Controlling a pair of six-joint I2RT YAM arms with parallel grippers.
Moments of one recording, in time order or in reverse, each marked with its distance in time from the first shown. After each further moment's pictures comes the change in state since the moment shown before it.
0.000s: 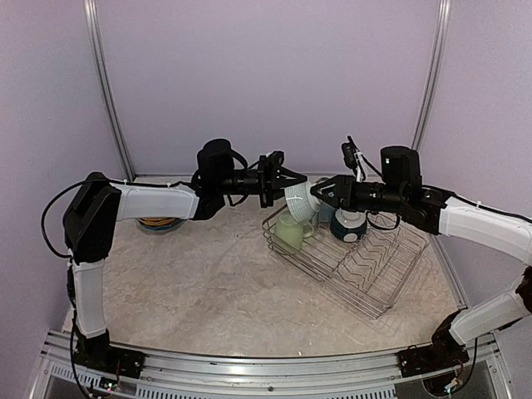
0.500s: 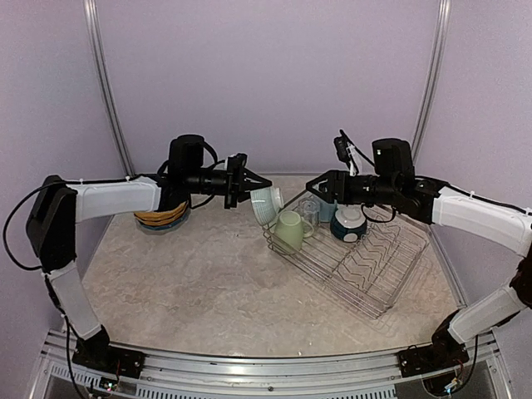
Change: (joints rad) left arm 0.112 -0.232 -0.181 -0.370 -0.038 0.238; right arm 0.006 0.073 0.088 -0.055 0.012 -0.088
